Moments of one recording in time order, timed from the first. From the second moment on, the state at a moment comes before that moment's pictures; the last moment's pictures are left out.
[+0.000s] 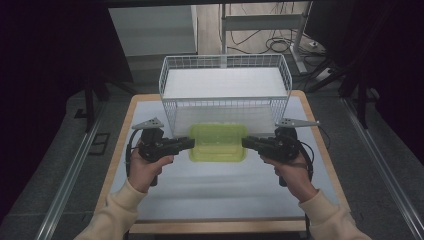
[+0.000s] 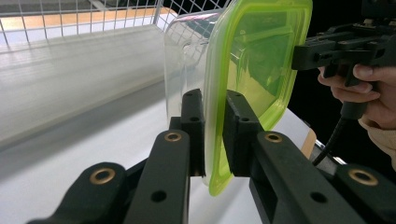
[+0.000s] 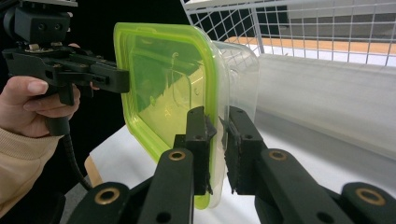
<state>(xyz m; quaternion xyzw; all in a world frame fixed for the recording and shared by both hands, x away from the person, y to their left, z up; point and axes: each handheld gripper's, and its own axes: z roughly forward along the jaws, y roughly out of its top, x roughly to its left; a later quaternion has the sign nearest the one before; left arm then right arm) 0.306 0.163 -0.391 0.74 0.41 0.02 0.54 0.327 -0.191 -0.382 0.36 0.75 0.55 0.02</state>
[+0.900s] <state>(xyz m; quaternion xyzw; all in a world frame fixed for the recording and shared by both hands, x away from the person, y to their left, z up) 0.335 0.165 -0.350 0.73 0.40 0.04 0.55 0.352 -0.189 -0.336 0.35 0.75 0.56 0.05</state>
